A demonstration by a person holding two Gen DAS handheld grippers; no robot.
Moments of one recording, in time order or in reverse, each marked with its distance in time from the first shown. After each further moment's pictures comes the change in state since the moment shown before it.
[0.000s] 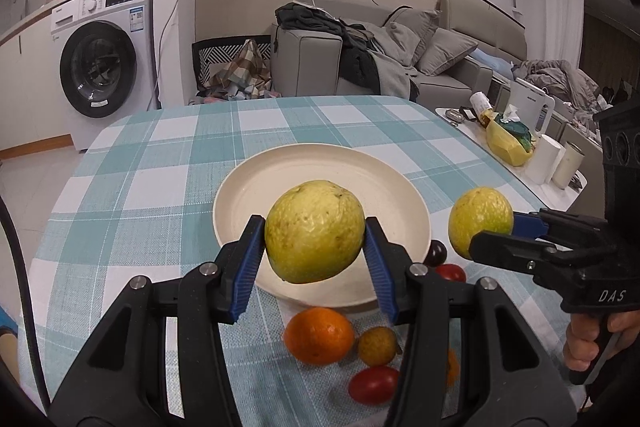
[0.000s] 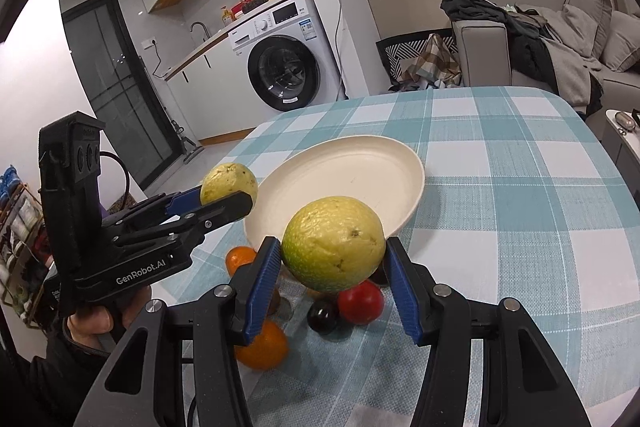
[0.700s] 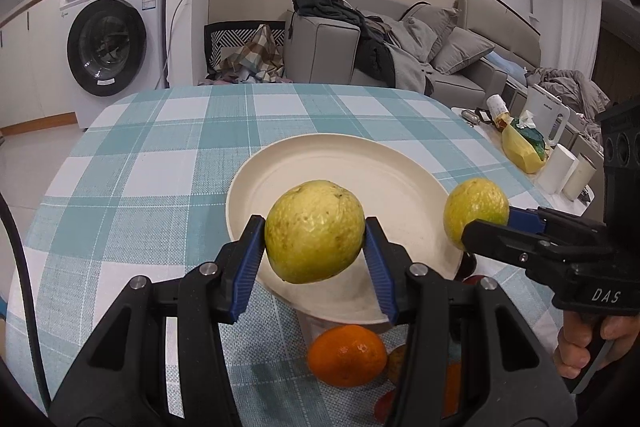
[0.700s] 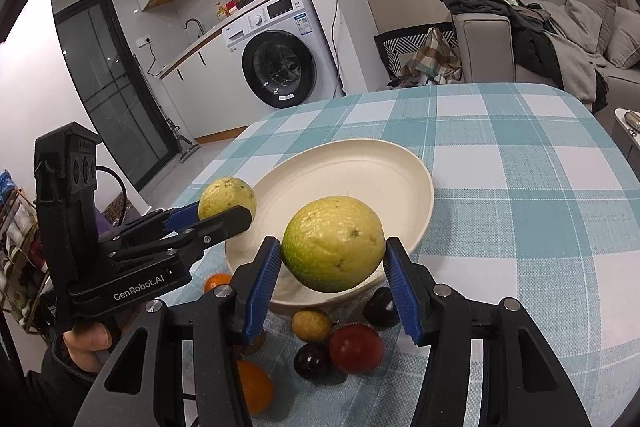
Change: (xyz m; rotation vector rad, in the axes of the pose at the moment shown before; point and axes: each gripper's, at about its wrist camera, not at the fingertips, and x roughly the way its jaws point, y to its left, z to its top) left arm 0.031 0.024 0.000 -0.062 0.039 0.018; right arm 0.036 -0.004 0.016 0.002 0.020 -0.009
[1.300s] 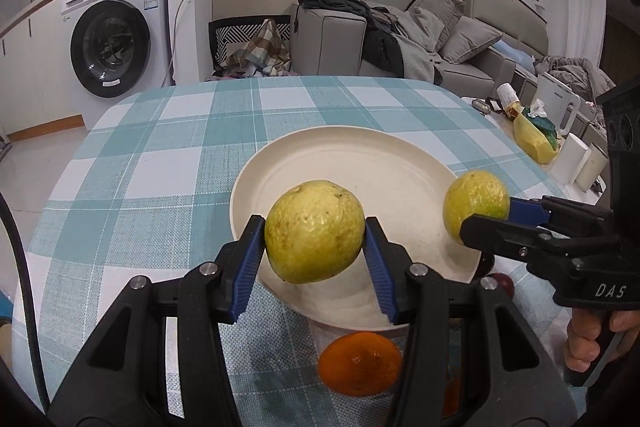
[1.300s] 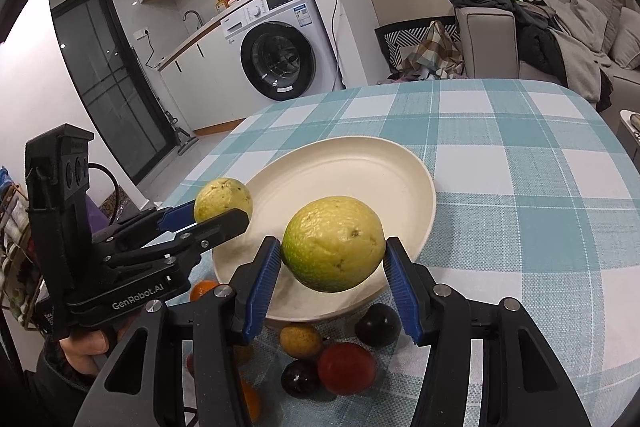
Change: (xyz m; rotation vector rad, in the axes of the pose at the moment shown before) left arm 0.012 -0.006 0.000 0.032 0.025 0.047; right arm 0.015 -0.003 0.007 -0.009 0.039 0.001
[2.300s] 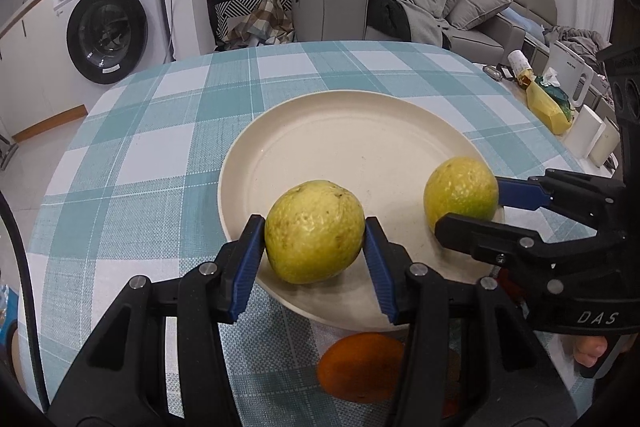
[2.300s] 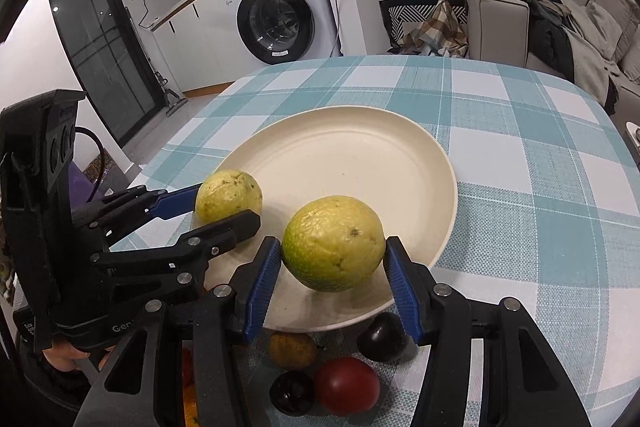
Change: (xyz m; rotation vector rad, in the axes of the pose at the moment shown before) left arm 0.027 -0.007 -0.001 0.037 0.120 0.037; right arm 0.036 0.008 0.006 -0.070 0.121 -0.059
